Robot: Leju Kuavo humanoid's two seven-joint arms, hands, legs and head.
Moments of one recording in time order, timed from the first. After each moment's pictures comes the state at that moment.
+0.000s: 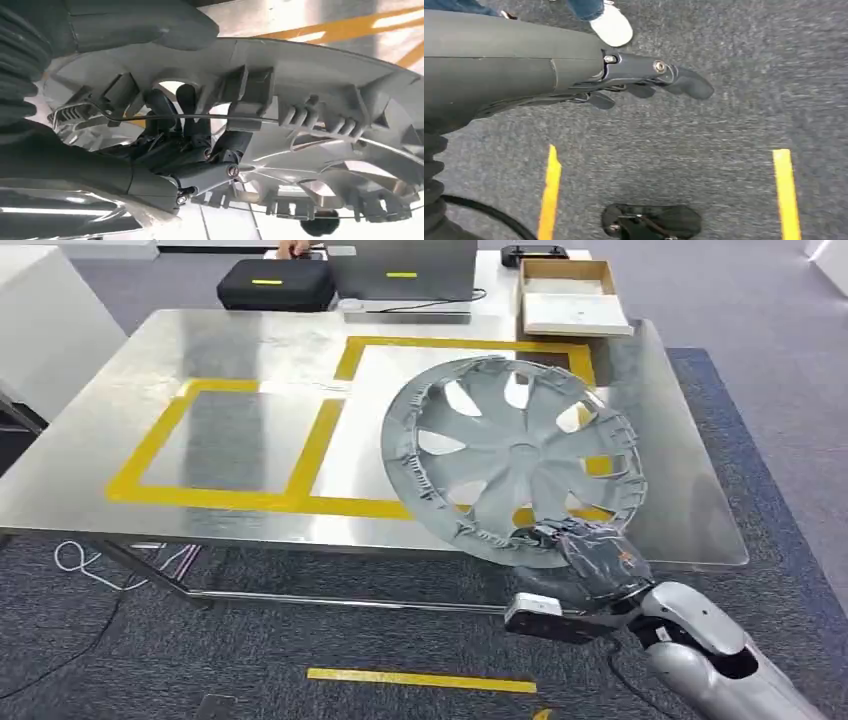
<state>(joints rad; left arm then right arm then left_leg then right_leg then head) -0.07 -0.16 1.22 -0.29 -1.33 0.15 -0.50 -0.19 -0.38 0.43 -1.68 0.78 -0.06 -0.07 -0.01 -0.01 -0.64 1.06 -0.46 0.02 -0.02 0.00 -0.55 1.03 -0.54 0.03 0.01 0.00</state>
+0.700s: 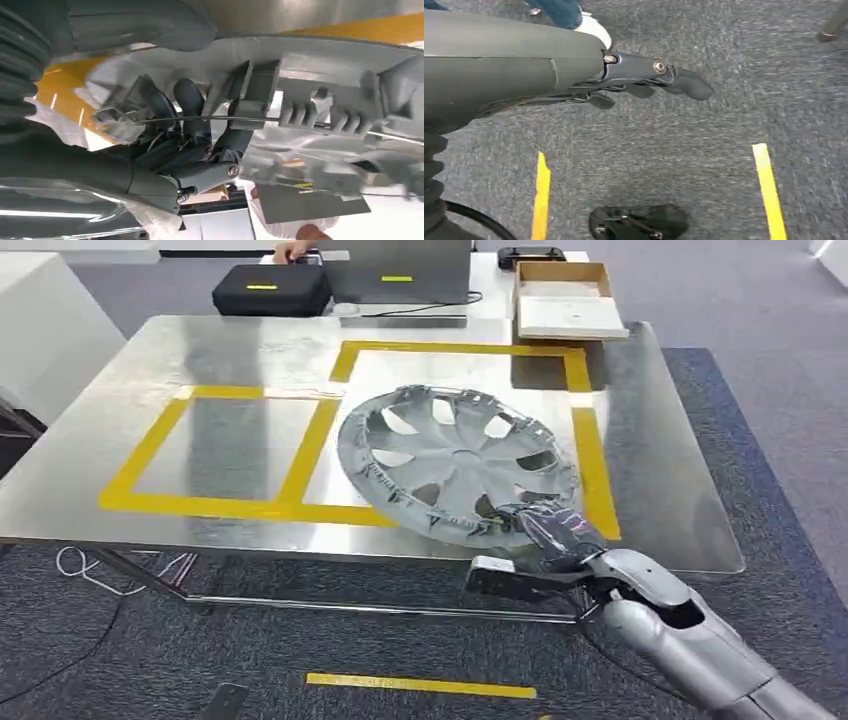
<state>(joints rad) -0.11 -0.17 1.15 -0.28 -1.36 0.16 -0.47 -0.39 -0.28 0.54 -1.40 0.74 0.00 0.00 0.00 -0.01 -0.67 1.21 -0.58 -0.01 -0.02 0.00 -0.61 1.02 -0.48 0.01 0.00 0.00</state>
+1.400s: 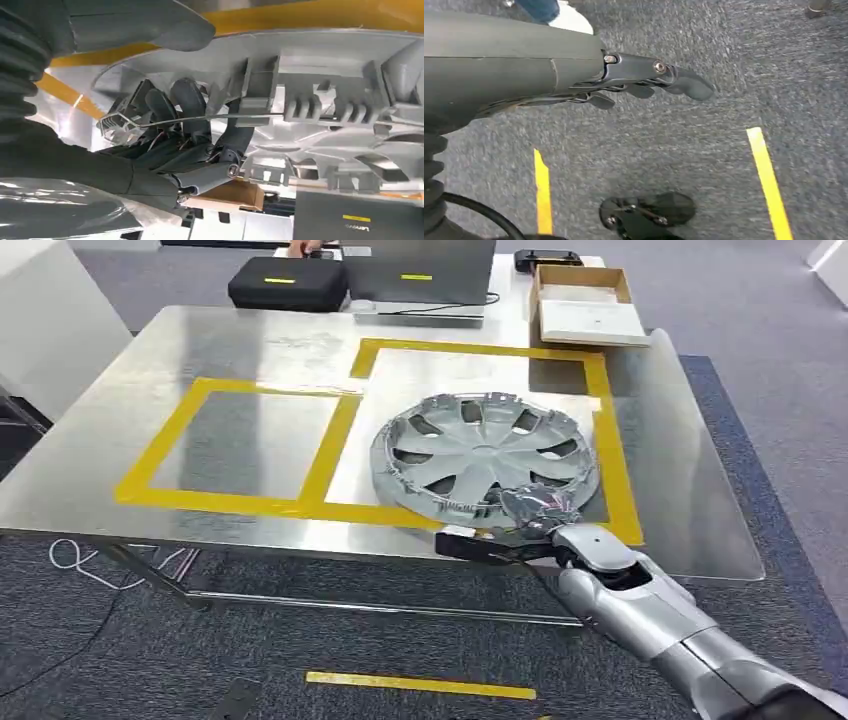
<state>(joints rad) -0.12 -0.17 1.07 -0.26 -1.36 0.12 -0.45 -0.59 -0.15 0.62 -1.03 0.97 -0.01 0.17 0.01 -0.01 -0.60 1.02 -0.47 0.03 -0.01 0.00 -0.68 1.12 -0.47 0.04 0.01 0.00</state>
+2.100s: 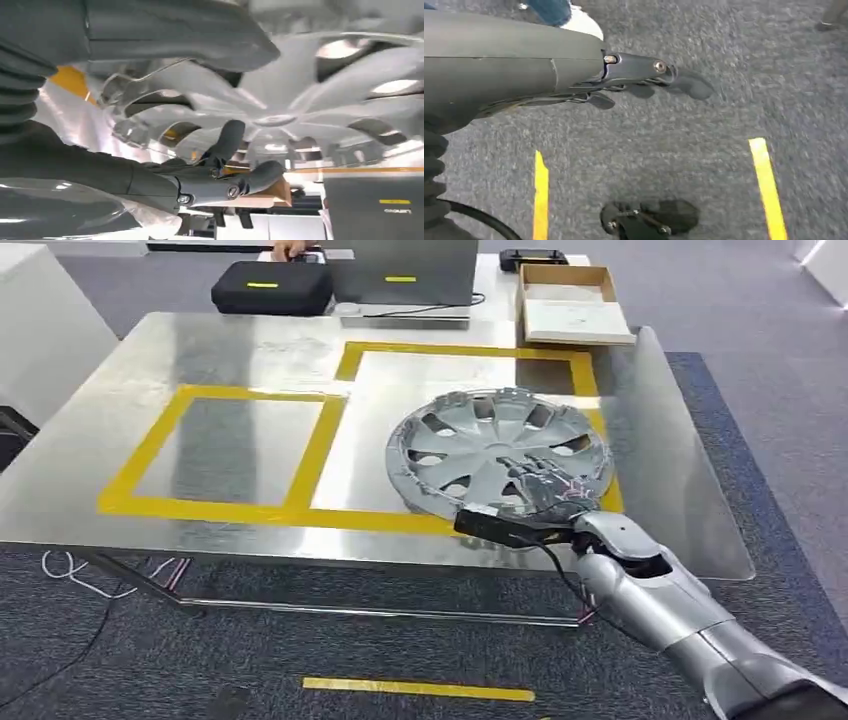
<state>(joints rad) -0.10 -0.16 1.07 -0.26 -1.29 0.16 -0.45 -0.58 -0.18 0.53 -1.07 0.84 -0.04 0.12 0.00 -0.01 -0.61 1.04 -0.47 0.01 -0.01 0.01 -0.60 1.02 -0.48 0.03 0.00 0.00</state>
